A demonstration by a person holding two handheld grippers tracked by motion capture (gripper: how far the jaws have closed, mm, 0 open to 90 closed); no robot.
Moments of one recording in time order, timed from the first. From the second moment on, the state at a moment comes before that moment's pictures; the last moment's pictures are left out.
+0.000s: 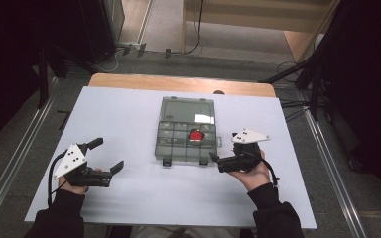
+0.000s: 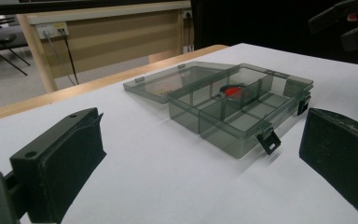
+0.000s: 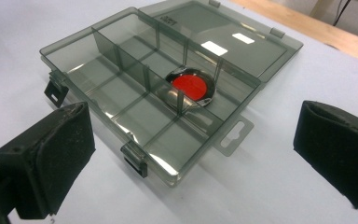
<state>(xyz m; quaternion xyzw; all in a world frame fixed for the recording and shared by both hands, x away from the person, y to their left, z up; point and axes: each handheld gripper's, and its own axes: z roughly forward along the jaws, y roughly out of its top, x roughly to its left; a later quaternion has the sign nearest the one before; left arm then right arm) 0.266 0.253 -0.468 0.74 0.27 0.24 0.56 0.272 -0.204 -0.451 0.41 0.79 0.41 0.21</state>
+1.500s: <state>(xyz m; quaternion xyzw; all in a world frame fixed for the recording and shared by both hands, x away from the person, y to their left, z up) 0.266 0.252 -0.468 0.74 0.27 0.24 0.56 0.216 -0.274 -0.485 0.42 0.69 0.51 0.28</state>
